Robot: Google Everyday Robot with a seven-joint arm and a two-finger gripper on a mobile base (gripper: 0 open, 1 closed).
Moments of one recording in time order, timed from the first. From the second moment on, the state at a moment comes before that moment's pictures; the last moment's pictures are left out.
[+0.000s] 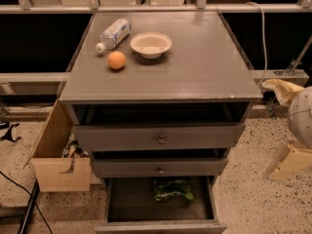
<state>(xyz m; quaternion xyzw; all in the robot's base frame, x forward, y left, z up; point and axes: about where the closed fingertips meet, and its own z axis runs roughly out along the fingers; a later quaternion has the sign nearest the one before) 0.400 -0.215 0.904 -0.65 0.70 -0.09 0.28</state>
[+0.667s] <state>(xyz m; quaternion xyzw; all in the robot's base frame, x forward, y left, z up) 0.397 -0.211 0.889 -0.64 0.70 -0.07 0.29</state>
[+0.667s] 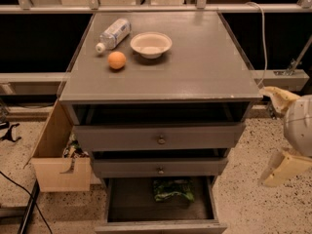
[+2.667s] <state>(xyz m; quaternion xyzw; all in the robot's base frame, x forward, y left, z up) 0.387 -0.167 0.720 -0.59 0.71 0.05 0.38</state>
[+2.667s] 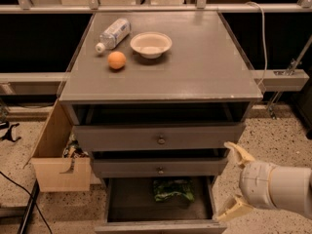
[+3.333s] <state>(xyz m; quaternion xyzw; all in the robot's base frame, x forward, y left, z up) 0.410 -0.170 0.618 -0.57 0.72 0.08 0.38</state>
